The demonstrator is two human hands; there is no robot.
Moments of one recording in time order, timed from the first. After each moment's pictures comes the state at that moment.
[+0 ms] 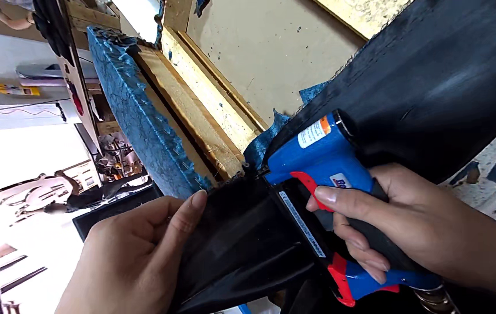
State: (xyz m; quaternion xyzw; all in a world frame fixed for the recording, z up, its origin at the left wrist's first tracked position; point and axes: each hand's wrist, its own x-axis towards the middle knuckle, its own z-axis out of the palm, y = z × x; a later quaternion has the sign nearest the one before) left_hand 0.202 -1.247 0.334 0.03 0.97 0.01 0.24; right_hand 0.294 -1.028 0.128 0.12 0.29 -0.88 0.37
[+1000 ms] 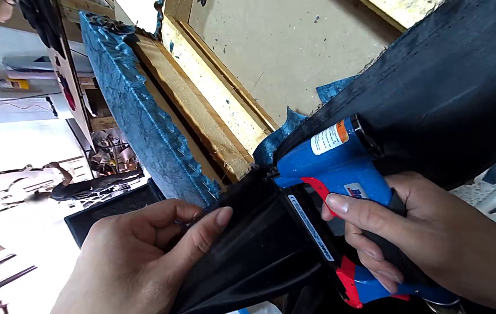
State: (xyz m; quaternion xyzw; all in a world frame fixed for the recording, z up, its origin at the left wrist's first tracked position) left_hand 0.191 -1.256 0.336 -0.03 0.95 0.08 0.30; right_hand 0.292 -1.039 0.131 0.14 0.35 -0.85 0.37
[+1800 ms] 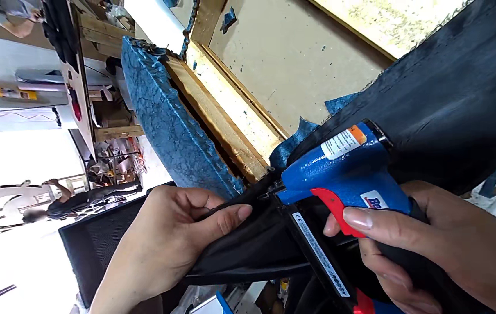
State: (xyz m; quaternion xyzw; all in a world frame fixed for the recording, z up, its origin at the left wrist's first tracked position) left_hand 0.168 -1.287 0.322 0.05 0.91 0.21 0.35; right_hand 0.290 -1.030 0.163 0.10 0.26 -0.87 0.40
